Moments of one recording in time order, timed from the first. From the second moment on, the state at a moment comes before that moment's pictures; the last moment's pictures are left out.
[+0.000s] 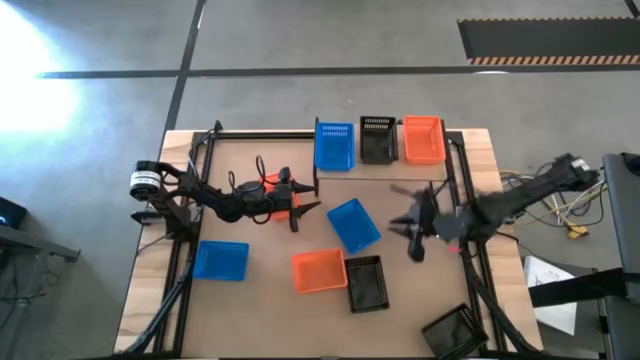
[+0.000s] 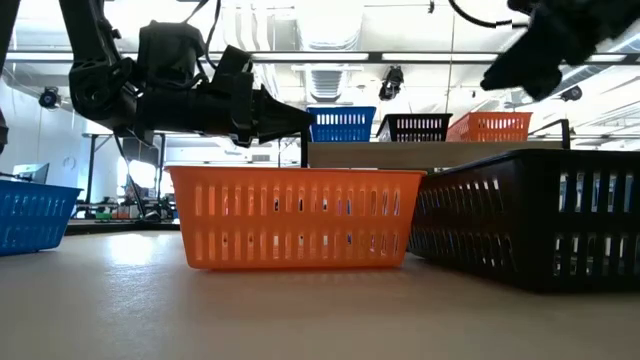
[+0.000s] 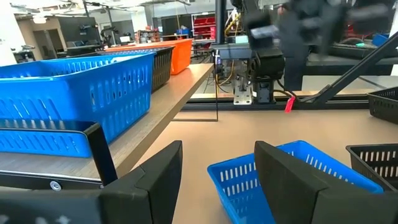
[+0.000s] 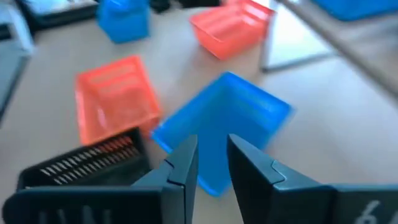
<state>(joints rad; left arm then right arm) 0.13 1.65 0.45 1.24 -0.06 0.08 0.41 0.88 0.56 -0.25 0.47 0.44</state>
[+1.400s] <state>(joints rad) 0.11 1.65 0.48 1.10 -0.06 -0.05 0.72 1.98 1.51 -0.88 0.23 0.72</state>
